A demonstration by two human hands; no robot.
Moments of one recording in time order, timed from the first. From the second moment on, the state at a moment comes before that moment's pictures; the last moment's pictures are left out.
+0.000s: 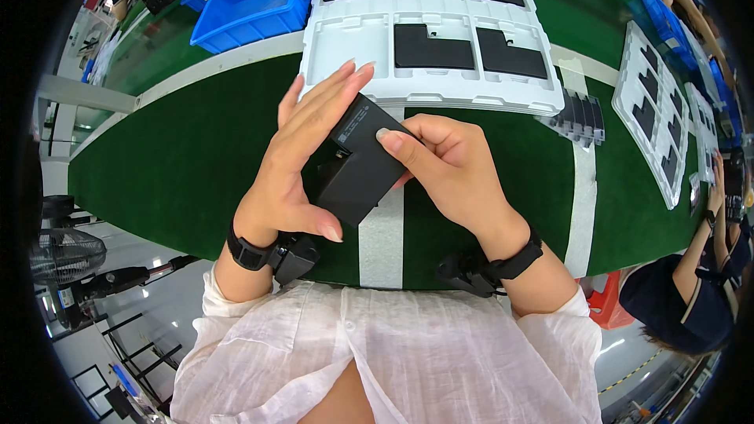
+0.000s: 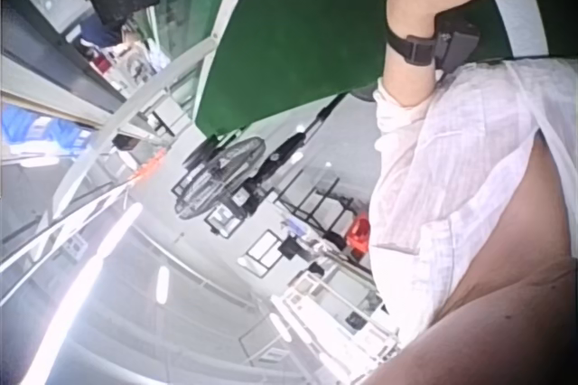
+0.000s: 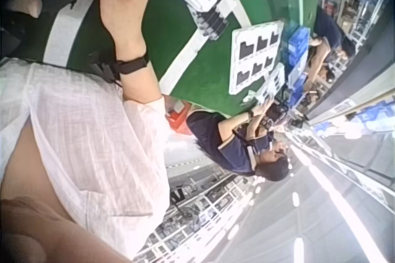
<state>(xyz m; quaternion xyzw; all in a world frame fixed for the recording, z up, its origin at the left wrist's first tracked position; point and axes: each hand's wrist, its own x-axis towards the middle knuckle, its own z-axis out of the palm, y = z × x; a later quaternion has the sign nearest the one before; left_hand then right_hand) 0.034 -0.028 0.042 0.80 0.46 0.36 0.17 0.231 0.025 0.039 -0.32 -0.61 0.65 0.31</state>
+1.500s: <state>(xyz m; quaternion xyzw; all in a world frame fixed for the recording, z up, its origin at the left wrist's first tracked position) 0.043 -0.033 0.051 0.35 0.35 0.56 0.66 0.229 0.022 0.023 -0.30 -0.57 0.66 0.39</state>
